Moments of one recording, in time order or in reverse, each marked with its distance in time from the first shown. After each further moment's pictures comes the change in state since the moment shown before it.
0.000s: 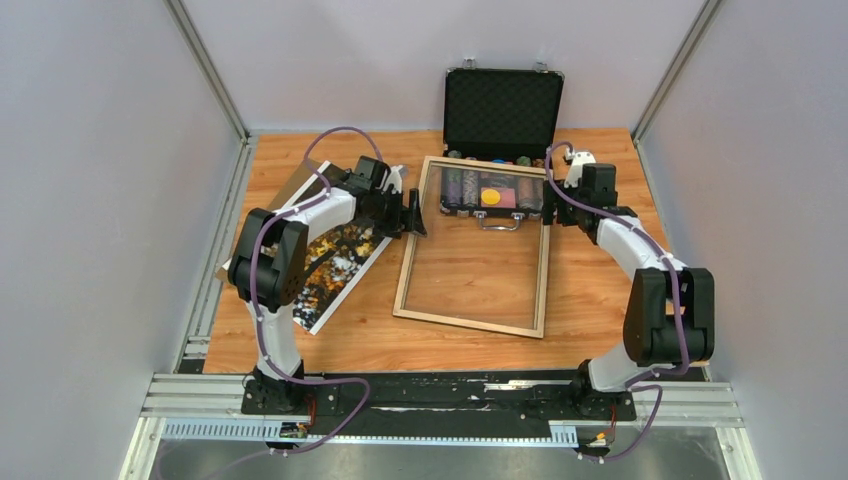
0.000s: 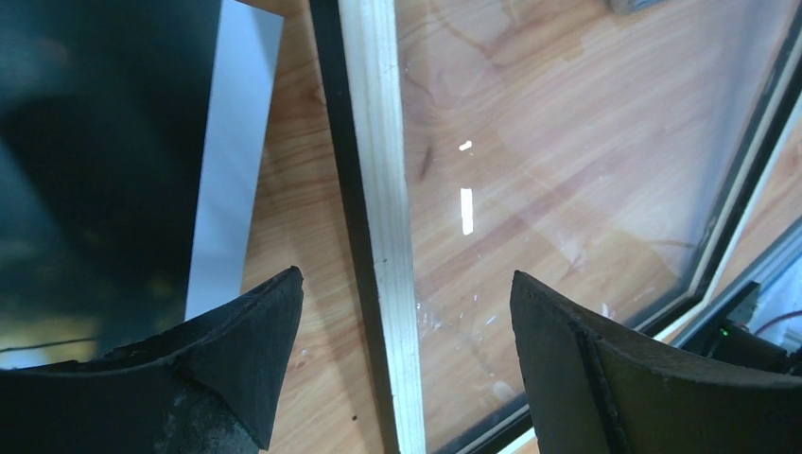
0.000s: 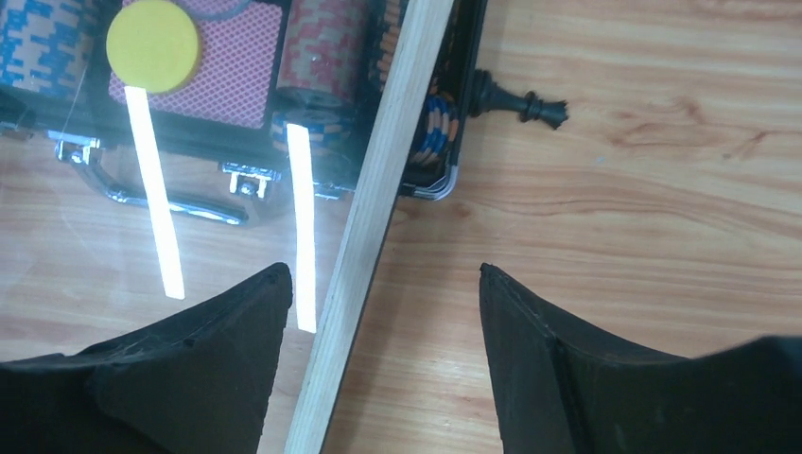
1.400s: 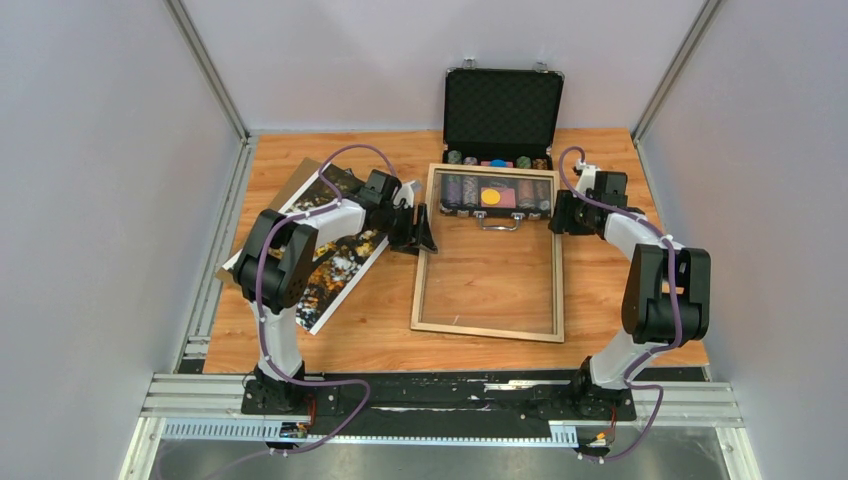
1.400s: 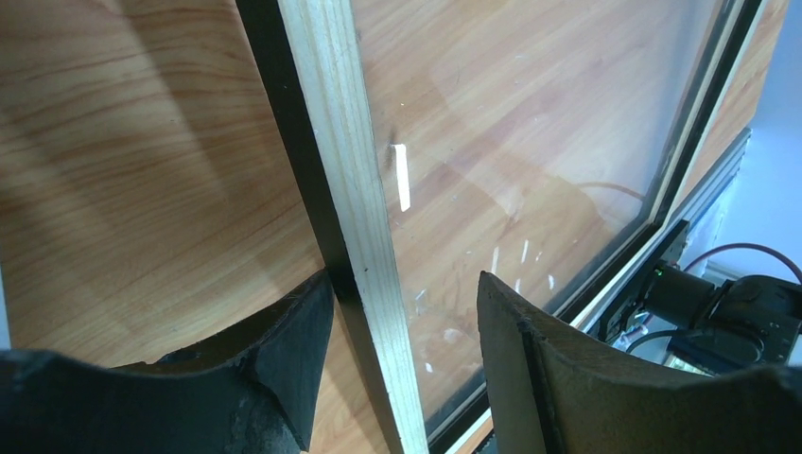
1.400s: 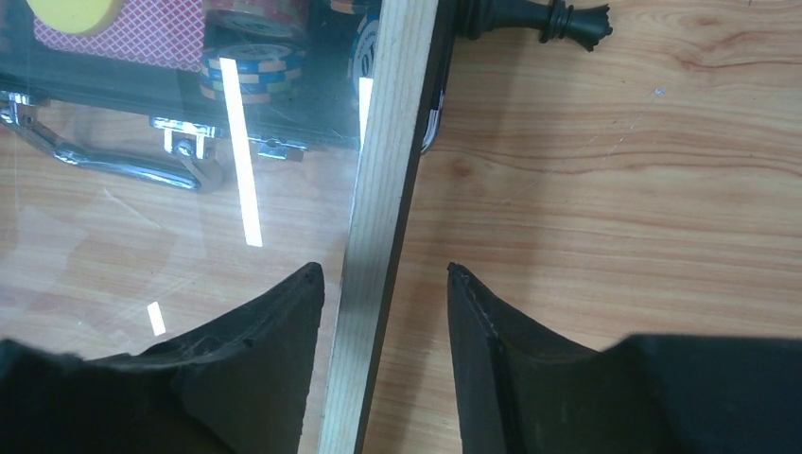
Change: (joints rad) left arm -0.066 0.013 -0.083 0.086 0.156 -0.097; right arm -0.119 0.132 0.006 -0.040 -0.181 0.015
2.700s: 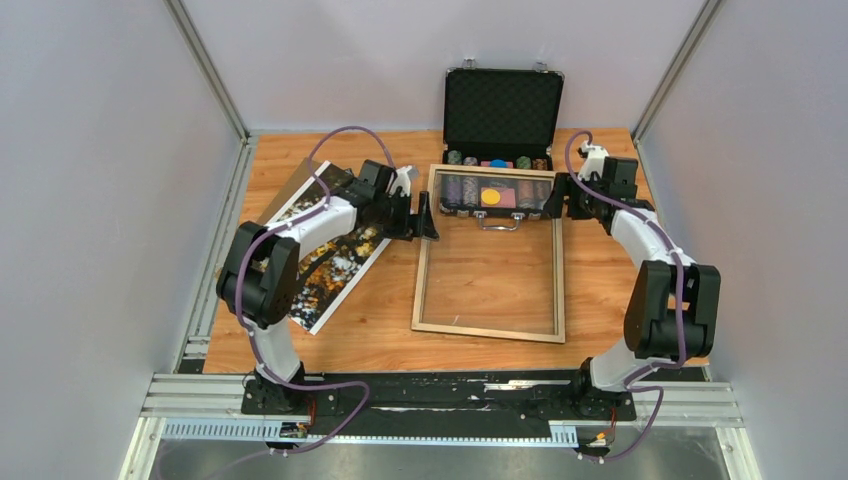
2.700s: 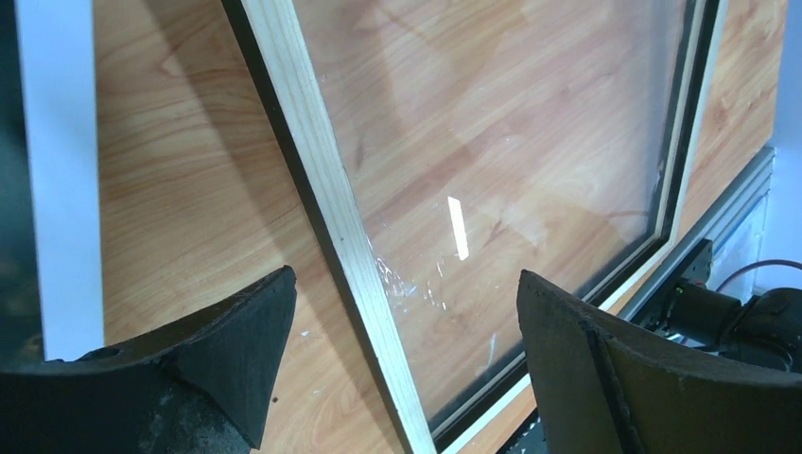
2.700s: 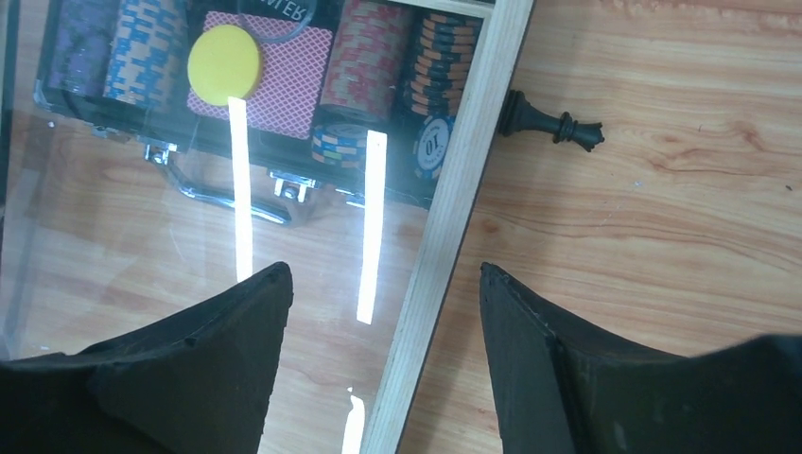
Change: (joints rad) left arm -0.006 -0.110 0.000 -0.013 -0.084 0.050; right arm 0.002 -0.086 0.064 -0.018 -0.081 -0.002
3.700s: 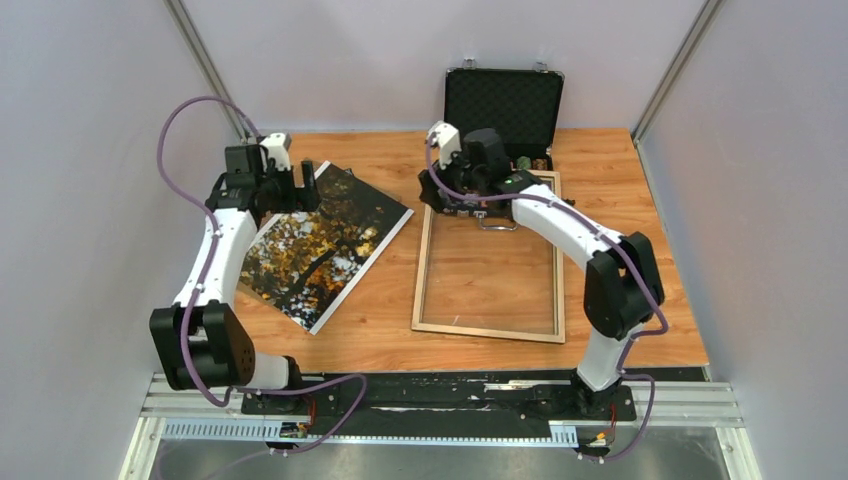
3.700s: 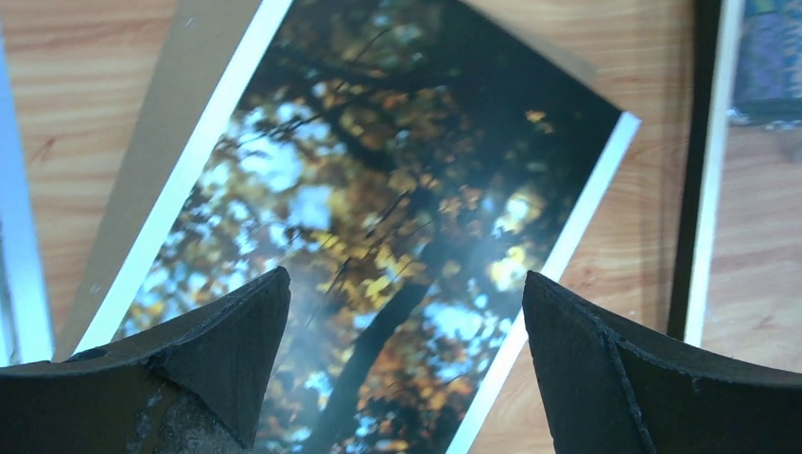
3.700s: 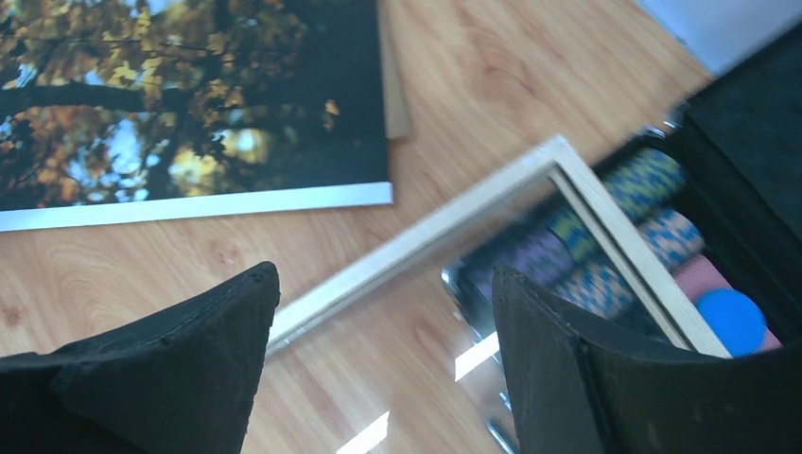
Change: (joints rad) left arm 0.515 -0.452 -0.056 -0.204 -0.253 0.370; right arm 0.629 0.173 0.380 0.026 0.063 -0.156
